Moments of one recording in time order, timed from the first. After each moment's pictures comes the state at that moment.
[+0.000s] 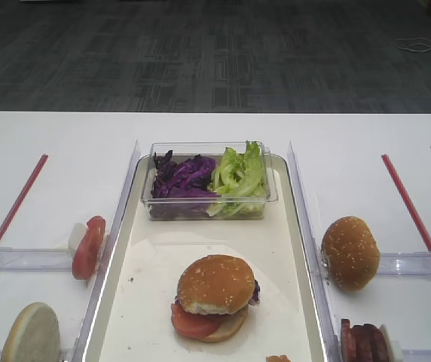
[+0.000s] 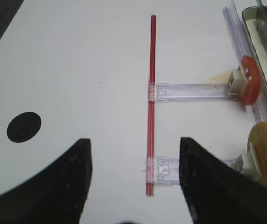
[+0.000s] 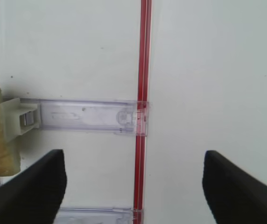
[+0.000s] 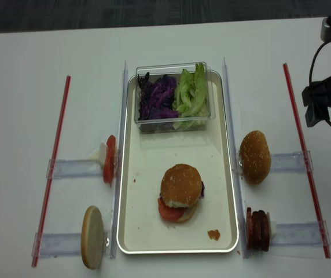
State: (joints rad) left arm -0.02 -0.02 -0.49 0.18 1.17 -0.08; right arm -0.07 1.48 -1.01 0.10 0.98 -0.13
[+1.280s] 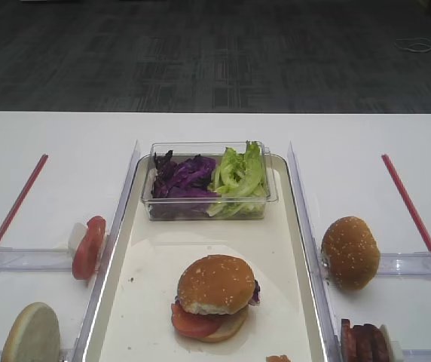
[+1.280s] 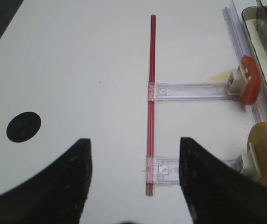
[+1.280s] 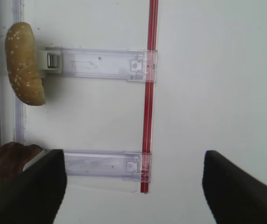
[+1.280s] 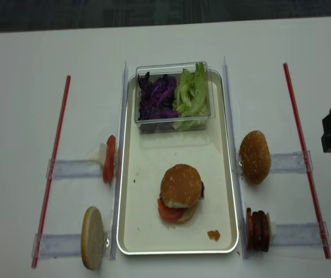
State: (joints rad) left arm -0.02 -0.02 -0.49 0.18 1.17 -0.08; right arm -0.07 1.16 -0.88 0.11 1.10 -0.14
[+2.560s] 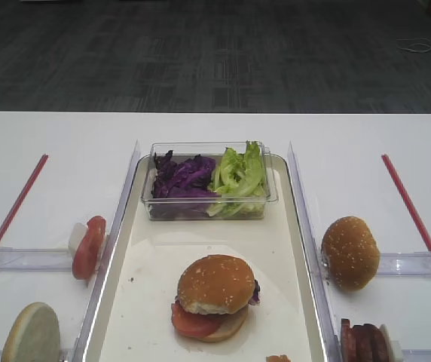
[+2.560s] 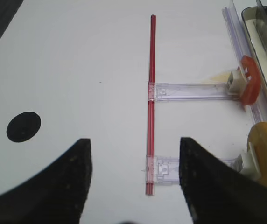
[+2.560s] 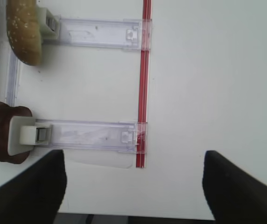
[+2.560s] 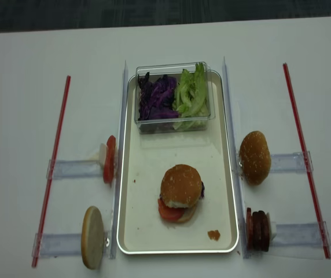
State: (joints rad) left arm -0.02 -0.02 -0.49 0.18 1.17 -0.08; right arm -0.07 0.68 -0.55 0.09 1.05 -0.14
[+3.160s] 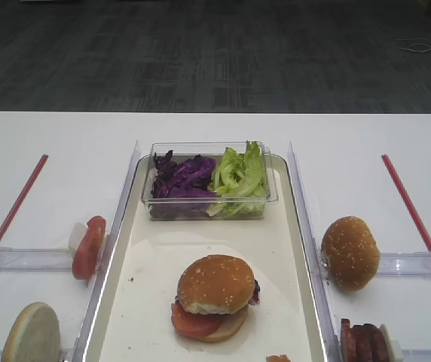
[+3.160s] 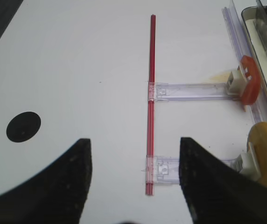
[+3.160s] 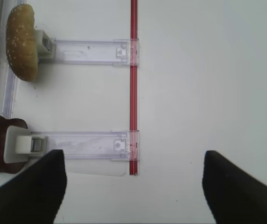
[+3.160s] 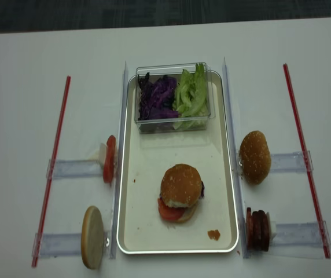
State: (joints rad) left arm -0.02 -0.02 -0.49 0.18 1.17 -0.08; right arm -0.07 0.53 -0.51 0.06 1.05 -0.09
